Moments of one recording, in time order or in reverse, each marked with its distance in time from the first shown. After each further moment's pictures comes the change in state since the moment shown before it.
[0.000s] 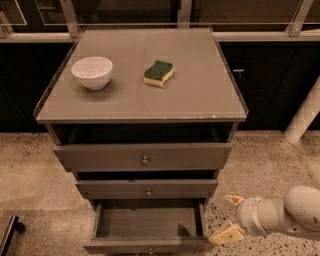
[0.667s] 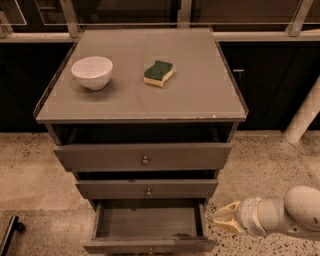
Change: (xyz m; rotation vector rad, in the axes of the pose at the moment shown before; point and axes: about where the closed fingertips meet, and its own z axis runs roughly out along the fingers) arm 0.000 0.000 0.000 0.000 0.000 -0.001
